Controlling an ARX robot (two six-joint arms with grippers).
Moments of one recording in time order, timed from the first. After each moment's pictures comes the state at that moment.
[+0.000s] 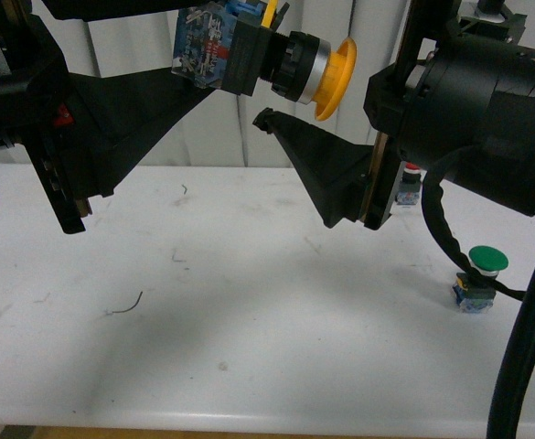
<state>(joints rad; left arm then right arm) -0.28 1.46 0.52 1.03 0.61 -1.28 0.42 1.82 0.72 1.29 -0.47 1.52</state>
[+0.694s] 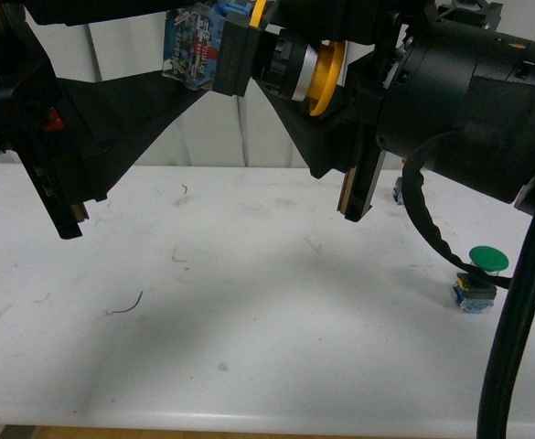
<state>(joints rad) -0.27 1.47 0.50 1.09 0.63 -1.32 0.44 1.83 0.75 1.29 -0.50 1.54</state>
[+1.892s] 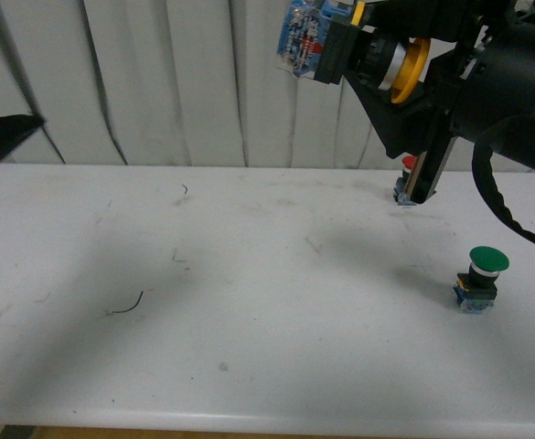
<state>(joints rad) 0.03 1.25 0.42 0.83 0.65 -1.17 0.30 1.85 0.76 1.28 -0.48 1.55</state>
